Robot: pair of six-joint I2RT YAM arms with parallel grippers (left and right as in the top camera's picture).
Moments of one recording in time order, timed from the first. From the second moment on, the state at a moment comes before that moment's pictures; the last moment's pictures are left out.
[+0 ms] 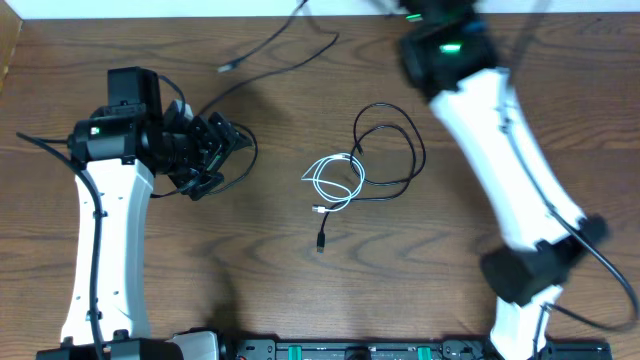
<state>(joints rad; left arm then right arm) 0.11 1.45 1.41 -1.23 0.51 -0.66 0.53 2.04 2.25 0.20 -0.38 0.90</state>
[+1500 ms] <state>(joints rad) -0.35 2.05 1.99 -1.10 0.10 -0.36 0.03 1.65 2.24 -1.62 -0.03 0.42</state>
